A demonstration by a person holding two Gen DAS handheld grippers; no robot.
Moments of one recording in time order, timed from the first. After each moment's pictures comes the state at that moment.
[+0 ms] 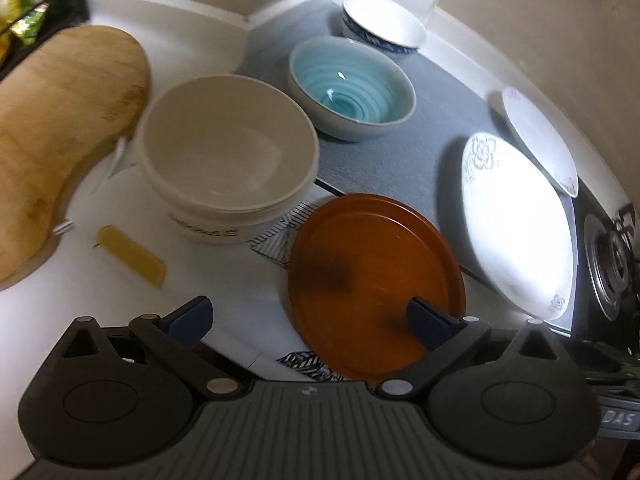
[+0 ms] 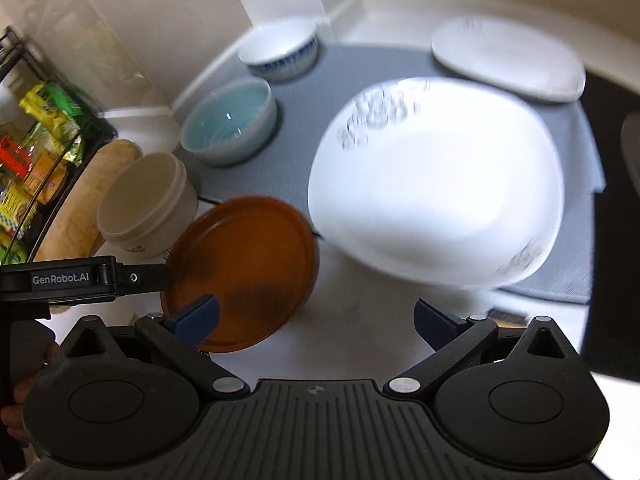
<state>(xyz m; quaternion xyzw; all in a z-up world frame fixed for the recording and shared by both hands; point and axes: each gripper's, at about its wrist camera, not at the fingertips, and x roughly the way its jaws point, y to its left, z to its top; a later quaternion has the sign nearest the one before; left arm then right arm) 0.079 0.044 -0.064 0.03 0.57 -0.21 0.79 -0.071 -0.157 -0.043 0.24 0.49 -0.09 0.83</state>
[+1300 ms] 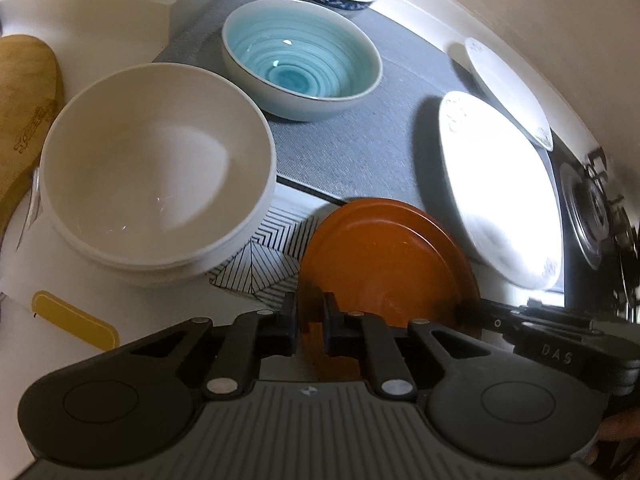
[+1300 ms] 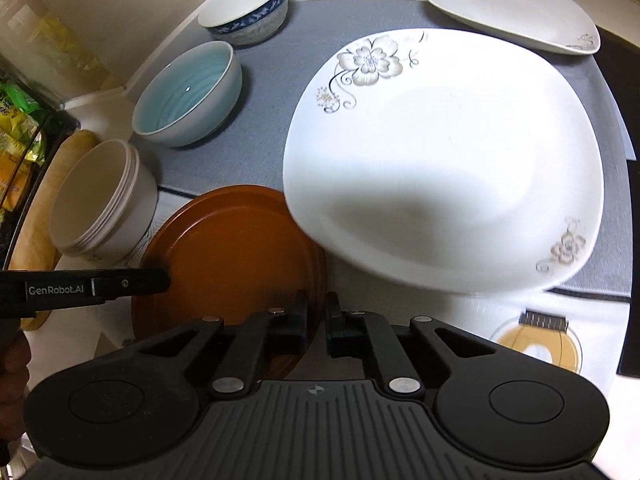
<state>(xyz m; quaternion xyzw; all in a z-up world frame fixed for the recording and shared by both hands) 0.100 0.057 -0.078 0.07 0.59 -0.31 0.74 -0.038 -0.164 -0.076 0.25 0.52 -0.11 0.81</state>
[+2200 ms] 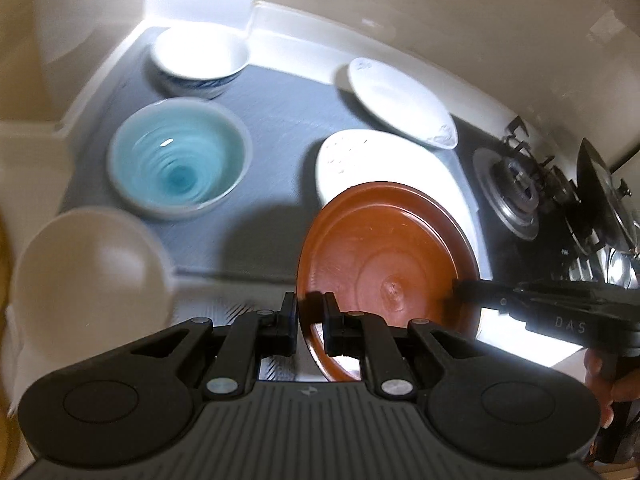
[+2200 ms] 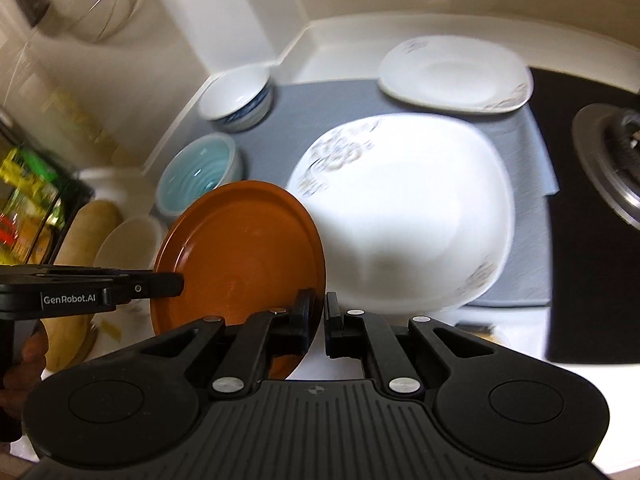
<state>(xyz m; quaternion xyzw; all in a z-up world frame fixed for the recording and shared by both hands) 0.092 -0.004 -0.022 0.10 0.52 -0.43 0.73 -0.070 -0.184 -0.005 0.27 0.45 -0.16 0.84</state>
